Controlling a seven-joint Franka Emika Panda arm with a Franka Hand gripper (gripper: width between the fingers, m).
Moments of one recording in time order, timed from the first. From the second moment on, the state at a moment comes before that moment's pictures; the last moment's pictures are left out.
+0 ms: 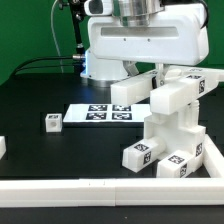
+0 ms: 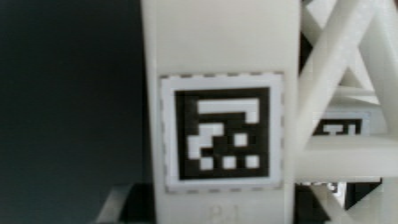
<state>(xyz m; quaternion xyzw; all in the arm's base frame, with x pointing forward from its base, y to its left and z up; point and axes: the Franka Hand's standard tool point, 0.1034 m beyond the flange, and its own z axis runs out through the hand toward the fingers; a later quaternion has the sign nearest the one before) 0.529 0.047 0.127 -0.93 0.35 0.05 0.06</state>
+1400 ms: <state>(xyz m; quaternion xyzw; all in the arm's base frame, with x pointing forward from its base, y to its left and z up) 0.533 0.057 0.107 -0.93 0.36 0.04 0.05</state>
